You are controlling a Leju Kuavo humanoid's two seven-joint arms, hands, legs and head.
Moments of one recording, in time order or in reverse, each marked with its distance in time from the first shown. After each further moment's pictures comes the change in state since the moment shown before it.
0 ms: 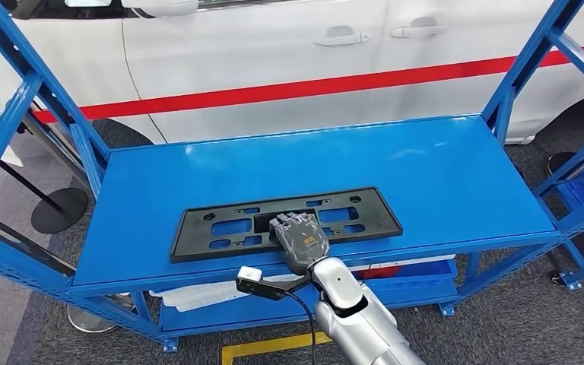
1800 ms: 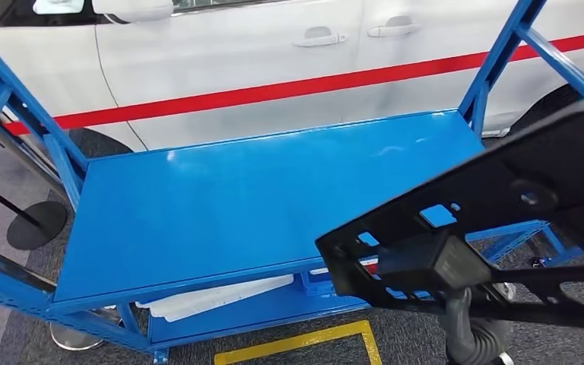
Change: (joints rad) left arm -0.008 0.002 0.095 0.000 0.018 0.020 0.021; right arm 0.716 -0.194 -0.465 -1.170 -1.569 0.670 -0.615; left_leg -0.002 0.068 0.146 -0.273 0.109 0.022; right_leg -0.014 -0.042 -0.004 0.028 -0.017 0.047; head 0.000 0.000
